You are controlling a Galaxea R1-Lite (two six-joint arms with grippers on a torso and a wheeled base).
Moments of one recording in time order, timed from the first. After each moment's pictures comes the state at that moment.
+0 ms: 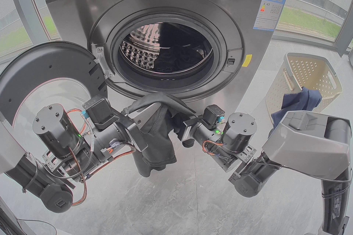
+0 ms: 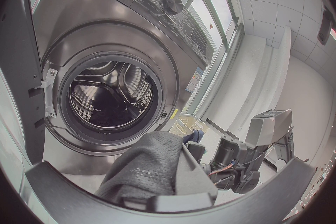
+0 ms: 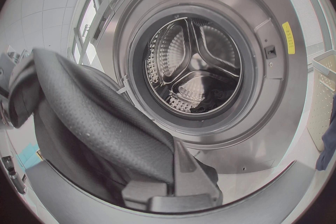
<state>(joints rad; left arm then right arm) -0.59 1.79 -0.46 -1.55 -0.19 -0.21 0.73 2.33 -0.99 -1.55 -0.13 0.15</state>
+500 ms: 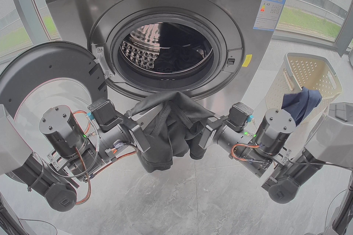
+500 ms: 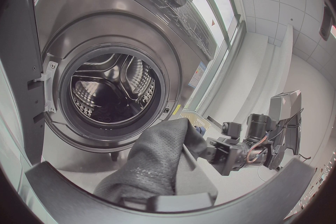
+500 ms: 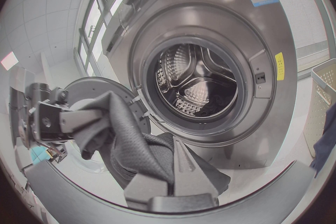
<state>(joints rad) -0.58 1.83 -0.47 -1.55 -0.20 -0.20 0.73 2.06 -0.69 -1.55 -0.05 0.16</state>
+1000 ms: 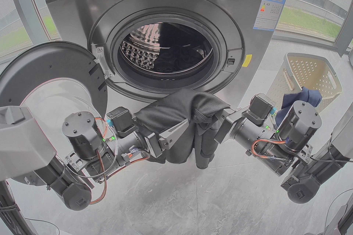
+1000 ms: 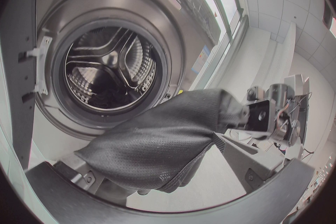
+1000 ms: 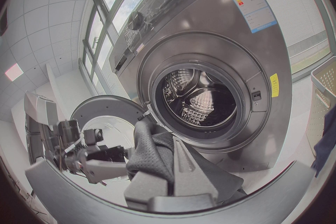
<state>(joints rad) -0.59 1.96 -0.52 -1.55 -0.20 -0.20 0.73 1.91 -0.60 -1.54 -0.02 0.21</state>
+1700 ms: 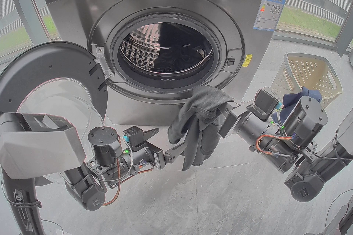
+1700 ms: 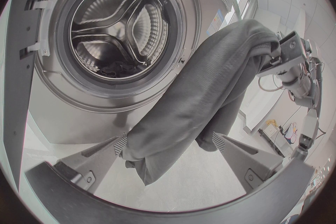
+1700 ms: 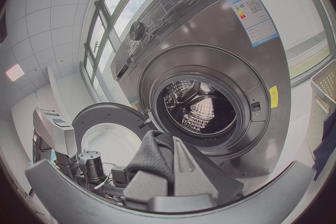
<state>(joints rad) -0.56 2.17 -0.55 -1.55 -0.20 -0.15 0.73 1.88 -0.61 -1.54 -0.02 0.21</state>
